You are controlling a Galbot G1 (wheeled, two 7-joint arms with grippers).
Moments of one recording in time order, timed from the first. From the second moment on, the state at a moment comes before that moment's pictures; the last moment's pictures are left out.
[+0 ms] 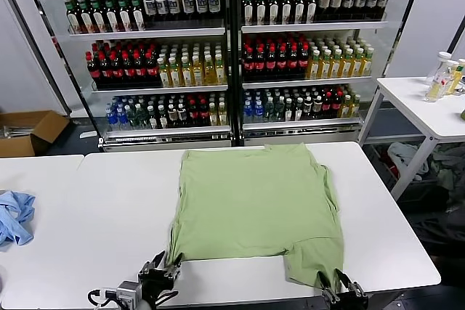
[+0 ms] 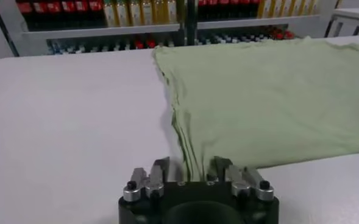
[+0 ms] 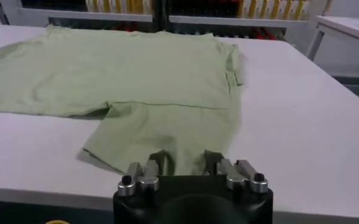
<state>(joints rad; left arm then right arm) 1.62 -1.24 -0.41 -2.12 -0.28 0.51 -0.15 -1.88 1.05 0.51 2.19 0.43 -0.31 0.20</state>
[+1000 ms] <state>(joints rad) 1.68 -1.23 -0.49 -2.26 -0.36 0.47 -0.15 -1.82 0.97 0.60 2.29 0.53 -0.20 0.21</state>
